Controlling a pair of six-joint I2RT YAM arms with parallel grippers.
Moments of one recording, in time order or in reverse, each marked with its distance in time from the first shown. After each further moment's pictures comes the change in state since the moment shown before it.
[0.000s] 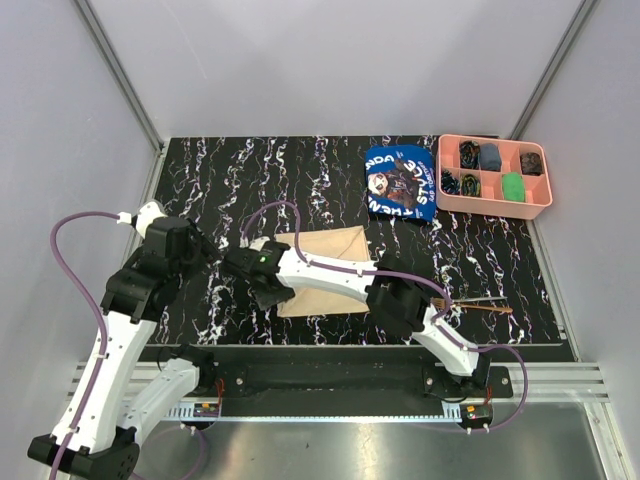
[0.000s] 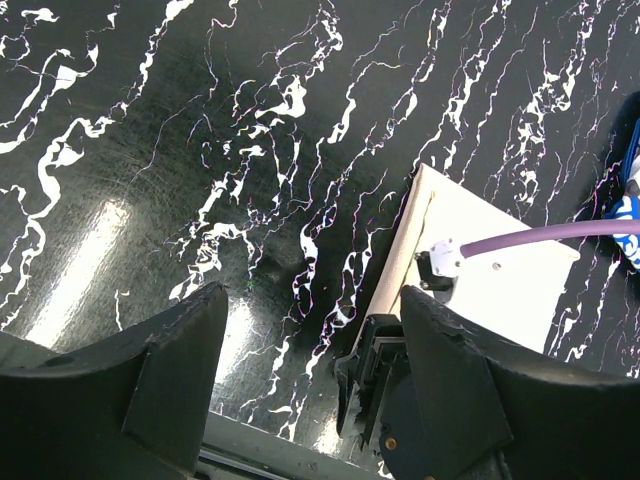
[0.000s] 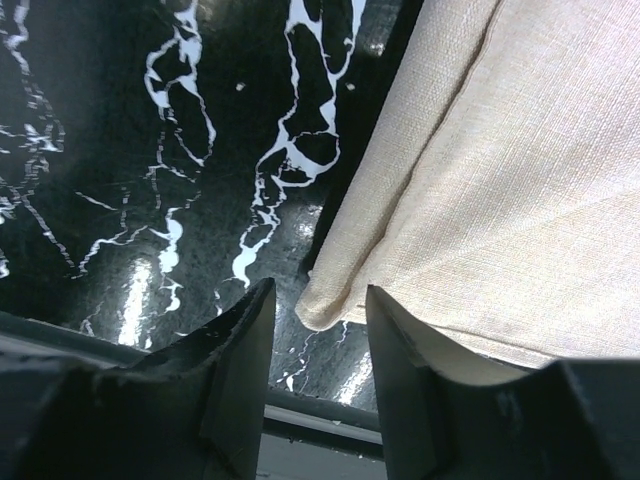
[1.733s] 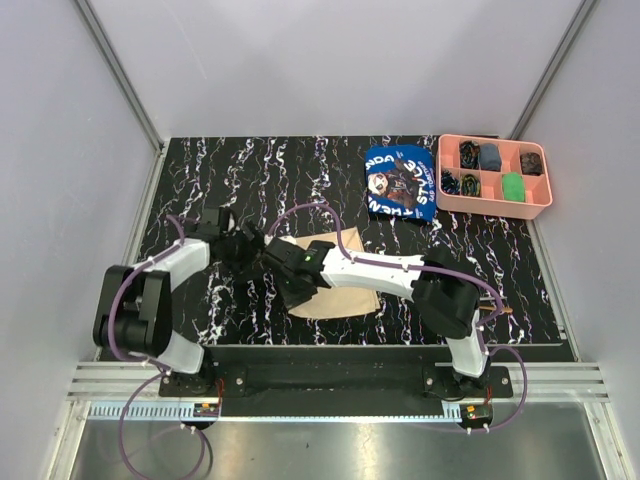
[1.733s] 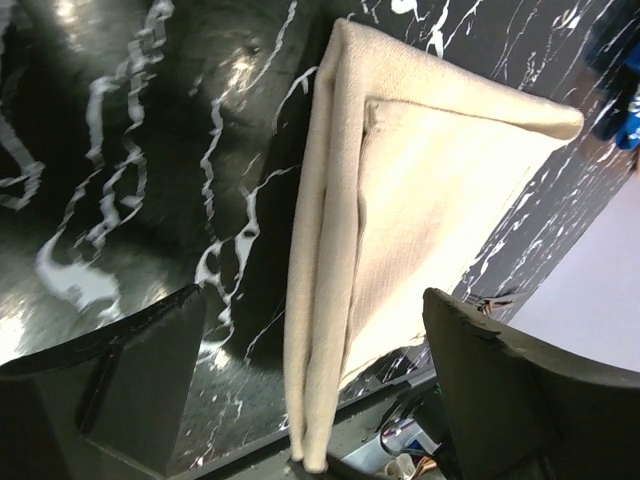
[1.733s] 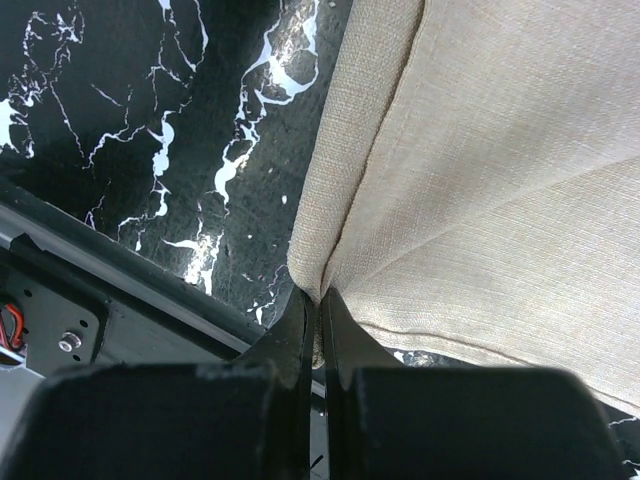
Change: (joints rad) left arm 0.159 0.716 -0.280 0.676 0.812 -0.080; right arm -0.075 -0.346 -0.525 0.357 -0.199 -0.098
